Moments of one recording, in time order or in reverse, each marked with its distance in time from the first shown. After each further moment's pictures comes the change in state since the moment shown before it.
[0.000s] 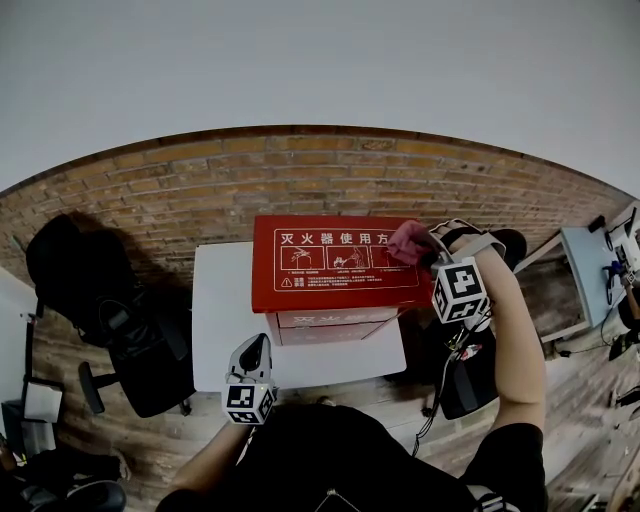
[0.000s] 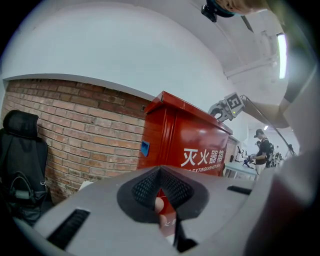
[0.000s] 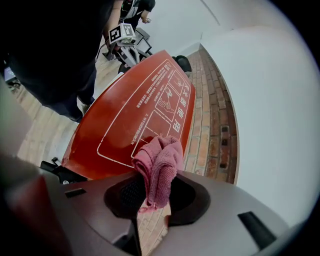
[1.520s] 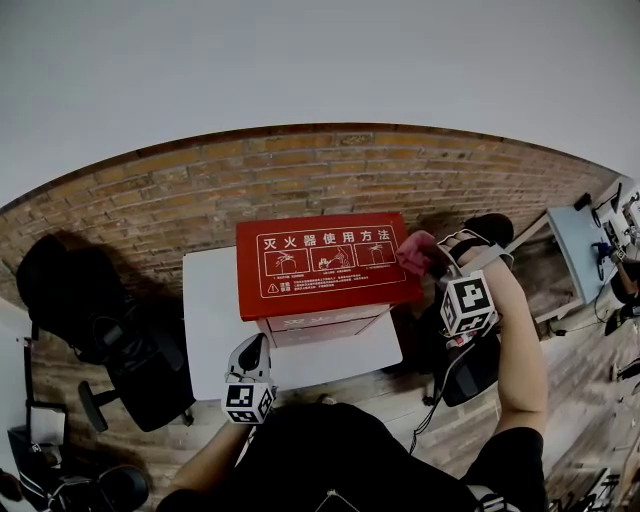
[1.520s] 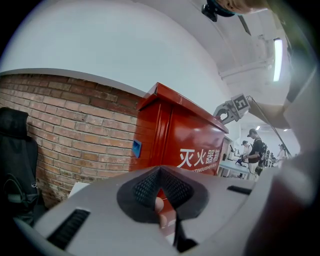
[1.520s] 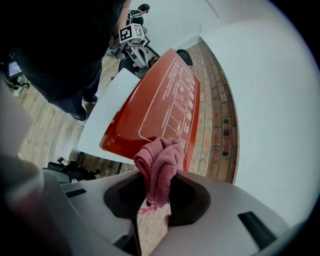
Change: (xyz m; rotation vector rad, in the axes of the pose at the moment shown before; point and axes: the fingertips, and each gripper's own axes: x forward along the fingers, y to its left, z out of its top) left arm 0.018 -0.010 0.000 0.013 0.027 -0.077; right arm -0.031 0.043 -0.027 0.032 0.078 0.026
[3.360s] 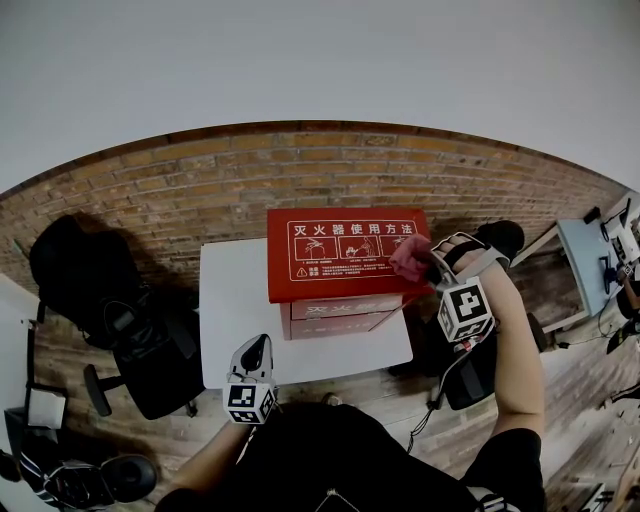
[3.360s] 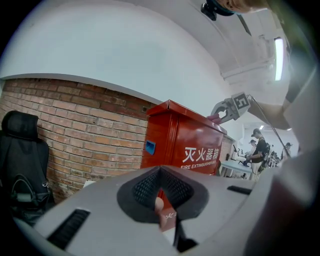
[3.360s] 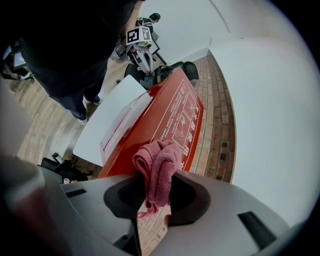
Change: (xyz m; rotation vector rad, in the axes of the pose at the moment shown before) left arm -0.052 0.024 -0.002 -0.004 -0.007 0.040; right arm -0.014 -0.013 0.074 -0.110 -0.076 -0.049
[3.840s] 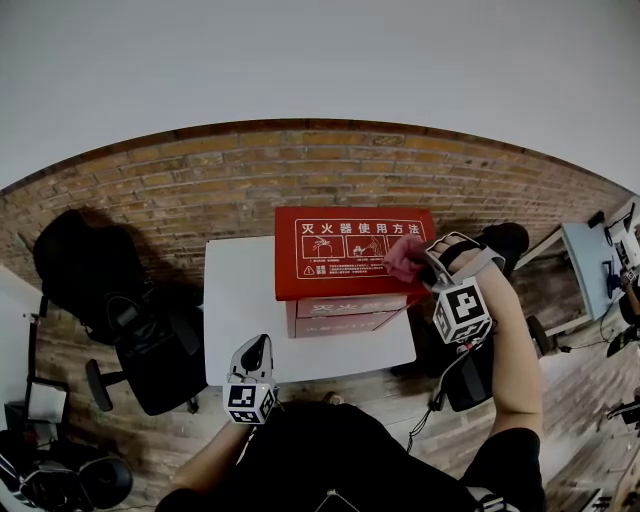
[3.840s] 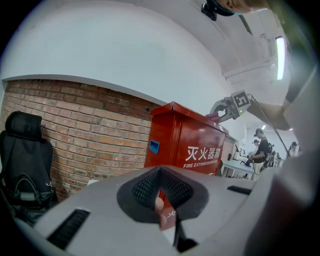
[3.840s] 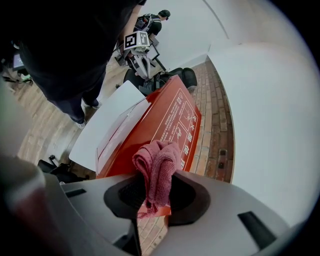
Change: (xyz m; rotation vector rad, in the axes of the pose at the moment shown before) left arm -0.010 0.009 -0.001 -0.007 0.003 0.024; right arm 0.004 -0.014 0.027 -0.008 -0.061 -0.024
